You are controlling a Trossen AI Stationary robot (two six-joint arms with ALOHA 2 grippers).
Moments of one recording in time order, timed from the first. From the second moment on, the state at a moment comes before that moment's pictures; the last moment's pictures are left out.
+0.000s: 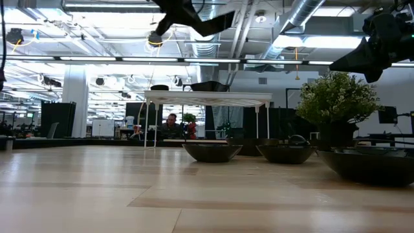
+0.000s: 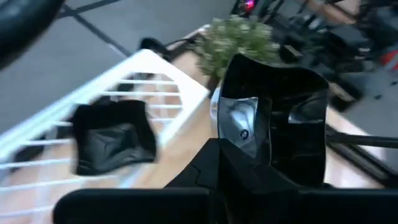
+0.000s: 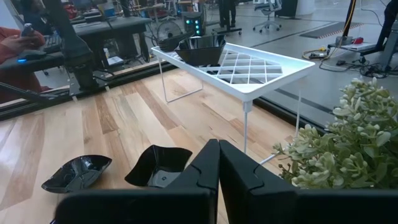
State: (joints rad) left arm 0.27 1.59 1.42 -0.50 -0.07 -0.36; right arm -0.04 0.00 0.25 -0.46 0.45 0.20
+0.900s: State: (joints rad) left arm 0.54 1.90 1.59 -0.66 0.11 -0.35; right arm -0.04 0.00 0.25 -0.46 0.45 0.20
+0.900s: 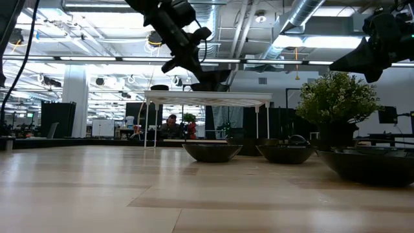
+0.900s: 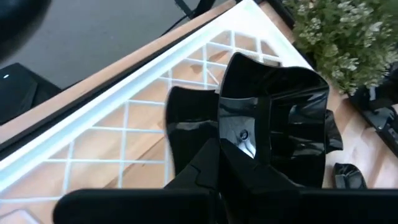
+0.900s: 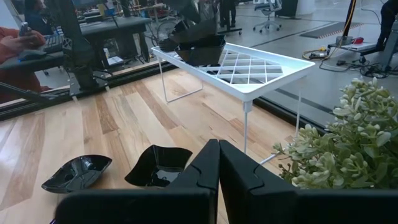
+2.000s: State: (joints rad) left arm 0.55 1.90 1.59 -0.68 0.12 -0.37; right arm -0.04 0.00 0.25 -0.46 0.45 0.20
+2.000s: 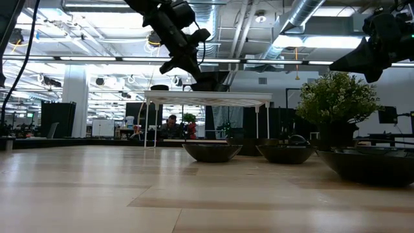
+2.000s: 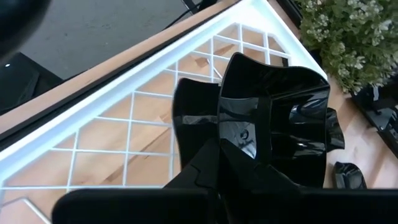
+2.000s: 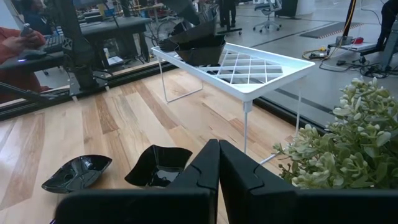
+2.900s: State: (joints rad) left arm 0.49 1.84 1.59 -0.69 0.12 -0.38; right arm -0.04 0.00 0.25 -0.46 0.45 0.20
